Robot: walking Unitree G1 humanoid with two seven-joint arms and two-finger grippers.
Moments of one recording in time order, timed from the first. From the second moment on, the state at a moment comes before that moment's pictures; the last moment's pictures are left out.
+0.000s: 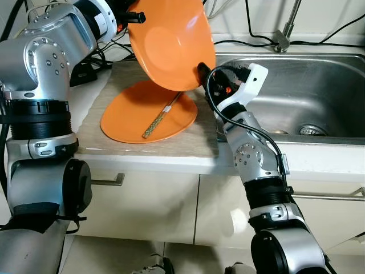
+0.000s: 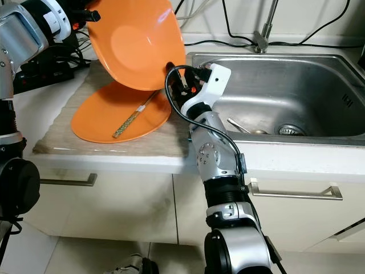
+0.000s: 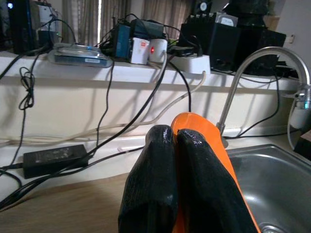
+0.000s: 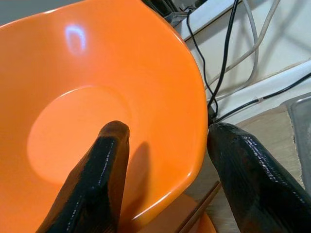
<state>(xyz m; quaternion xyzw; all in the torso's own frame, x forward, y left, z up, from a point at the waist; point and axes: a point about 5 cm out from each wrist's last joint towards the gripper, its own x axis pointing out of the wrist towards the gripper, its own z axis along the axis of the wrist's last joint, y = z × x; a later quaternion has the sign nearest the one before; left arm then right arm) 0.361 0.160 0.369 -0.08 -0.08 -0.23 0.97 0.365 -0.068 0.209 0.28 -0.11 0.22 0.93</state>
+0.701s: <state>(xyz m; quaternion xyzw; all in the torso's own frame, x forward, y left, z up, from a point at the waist) 0.367 0.163 0.348 -0.08 -0.05 -0.22 0.97 0.370 -0.068 0.203 0.28 -0.10 0.19 0.94</state>
